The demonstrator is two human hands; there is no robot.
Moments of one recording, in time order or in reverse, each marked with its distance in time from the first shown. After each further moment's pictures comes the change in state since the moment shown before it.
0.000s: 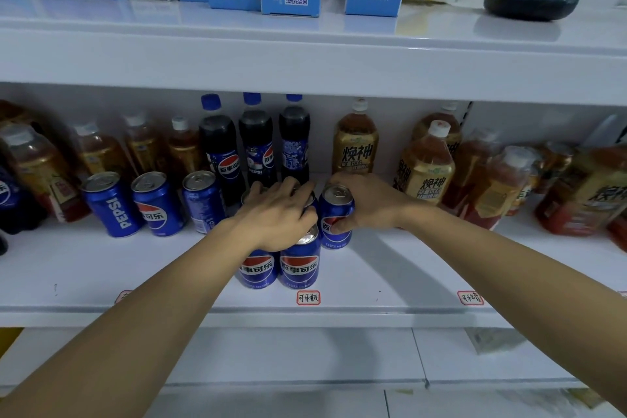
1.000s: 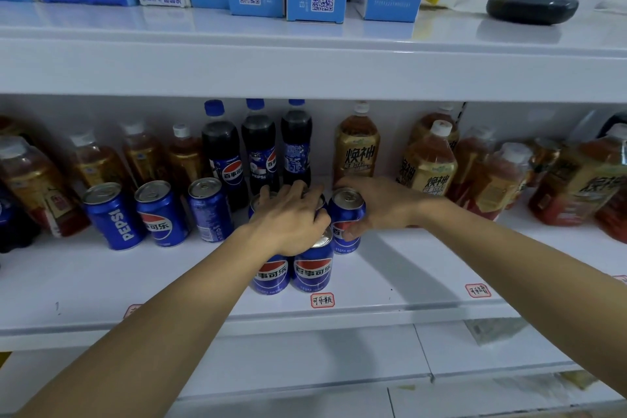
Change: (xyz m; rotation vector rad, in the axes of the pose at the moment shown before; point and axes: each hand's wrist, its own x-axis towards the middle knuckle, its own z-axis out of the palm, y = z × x) left_hand 0.002 -0.003 0.004 -0.035 0.059 0.046; right_hand -0.007 -0.012 -0.009 -0.124 -0.054 0.073
